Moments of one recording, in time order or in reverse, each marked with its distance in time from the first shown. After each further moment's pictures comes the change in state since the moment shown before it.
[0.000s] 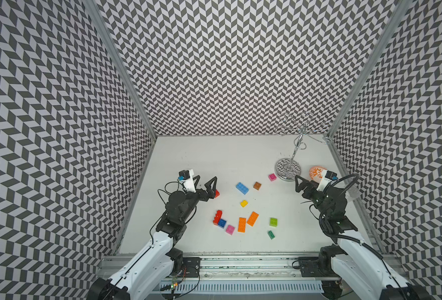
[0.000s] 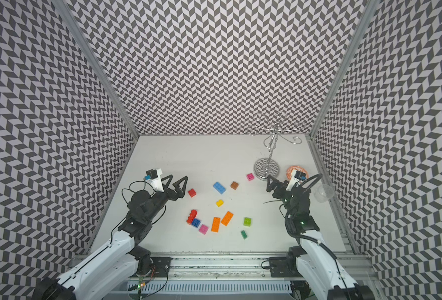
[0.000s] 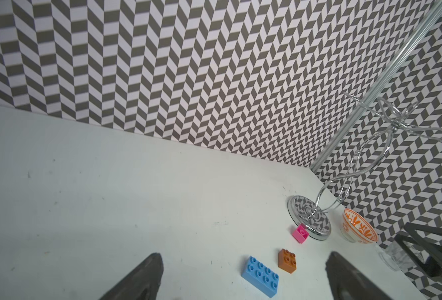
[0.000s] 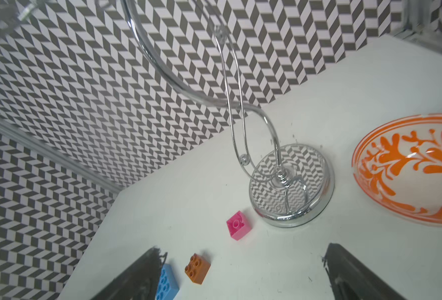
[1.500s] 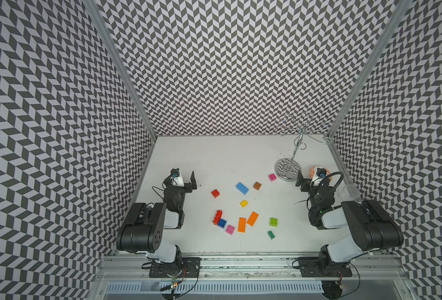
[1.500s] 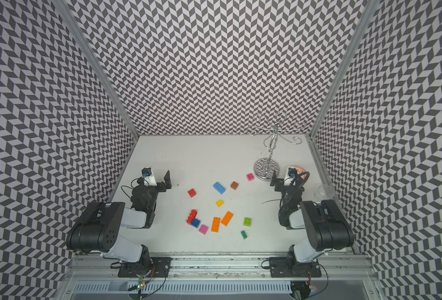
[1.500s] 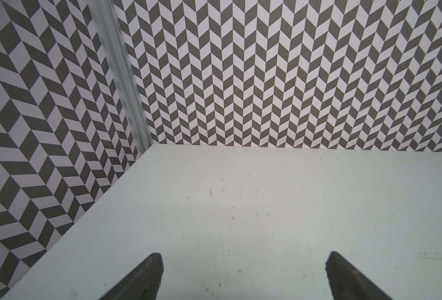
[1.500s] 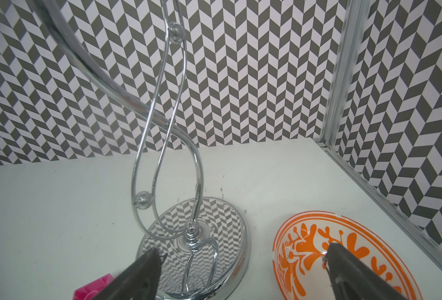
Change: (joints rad) left arm 0.353 0.724 -0.043 0.767 -0.124 0.445; right arm -0.042 0.712 -0.064 0.984 0.294 -0.509
